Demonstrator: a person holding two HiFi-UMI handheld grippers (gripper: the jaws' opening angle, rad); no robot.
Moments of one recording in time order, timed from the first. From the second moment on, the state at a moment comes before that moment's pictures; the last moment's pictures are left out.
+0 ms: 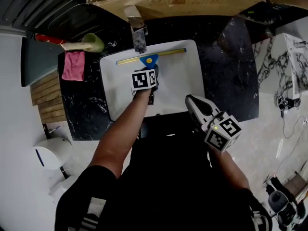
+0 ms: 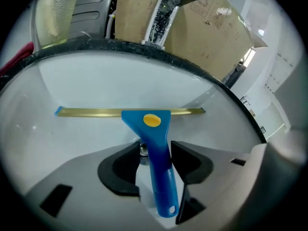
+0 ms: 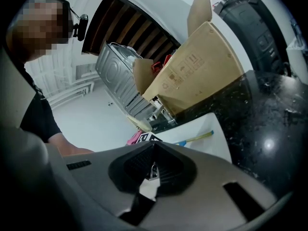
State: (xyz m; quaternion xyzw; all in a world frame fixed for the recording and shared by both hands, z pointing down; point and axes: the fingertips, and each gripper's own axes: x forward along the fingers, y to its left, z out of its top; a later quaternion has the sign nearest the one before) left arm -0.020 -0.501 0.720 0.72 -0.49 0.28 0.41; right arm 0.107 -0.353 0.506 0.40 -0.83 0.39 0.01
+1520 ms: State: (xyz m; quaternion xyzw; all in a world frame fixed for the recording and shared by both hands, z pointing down) left arm -0.011 -0.486 0.681 0.71 -0.49 0.25 0.43; right arm 0.147 -0.341 0.457 0.42 -0.85 0.33 0.00
